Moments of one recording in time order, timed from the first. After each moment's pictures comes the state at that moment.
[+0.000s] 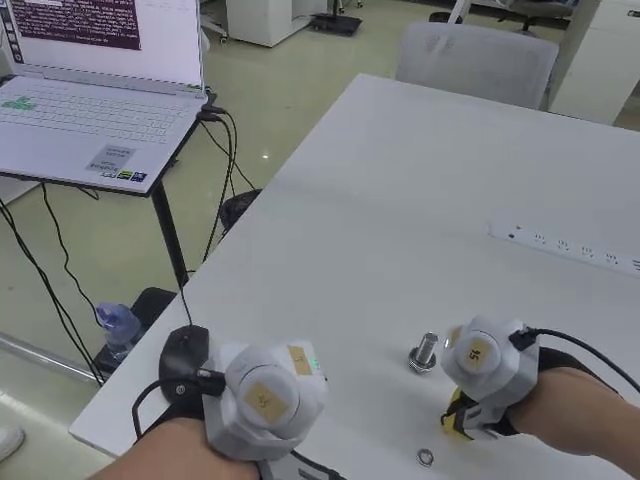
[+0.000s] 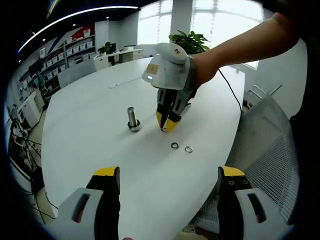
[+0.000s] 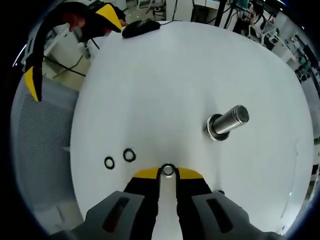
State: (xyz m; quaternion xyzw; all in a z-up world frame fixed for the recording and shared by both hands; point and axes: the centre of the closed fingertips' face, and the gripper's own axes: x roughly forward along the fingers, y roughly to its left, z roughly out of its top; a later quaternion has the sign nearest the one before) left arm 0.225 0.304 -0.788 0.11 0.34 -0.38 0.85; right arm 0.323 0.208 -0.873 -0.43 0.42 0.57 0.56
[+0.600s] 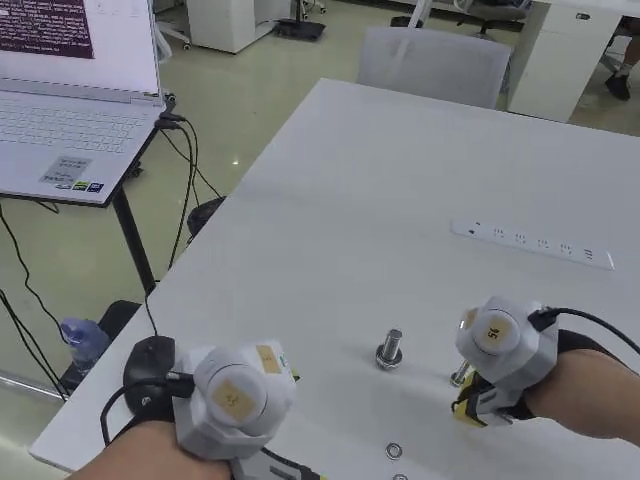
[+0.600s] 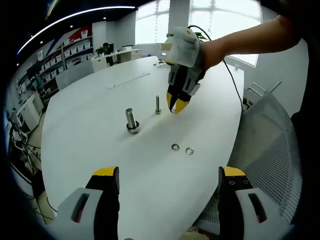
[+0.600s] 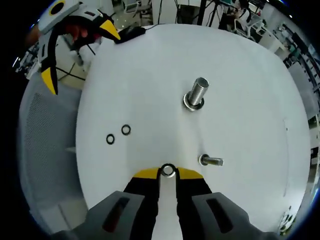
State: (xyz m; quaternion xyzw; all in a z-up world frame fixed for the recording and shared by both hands) left arm 0.230 0.299 -0.790 0.12 0.34 -0.39 0.85; right arm 0.335 0.156 -0.841 -0.40 0.44 0.54 0.60
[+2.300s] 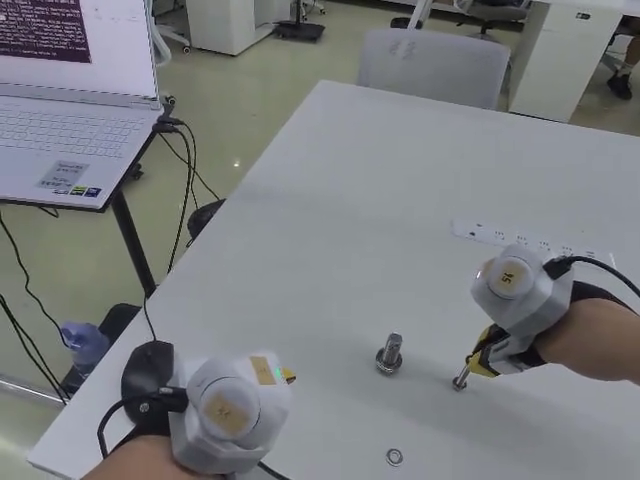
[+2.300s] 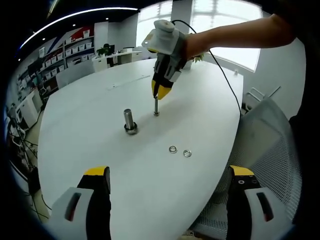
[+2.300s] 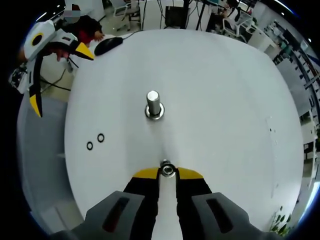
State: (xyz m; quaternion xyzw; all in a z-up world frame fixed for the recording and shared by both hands) left arm 0.229 0.295 -0.792 0.10 0.33 -0.39 0.85; right arm 0.393 0.163 -0.819 -0.41 0.44 0.51 0.62
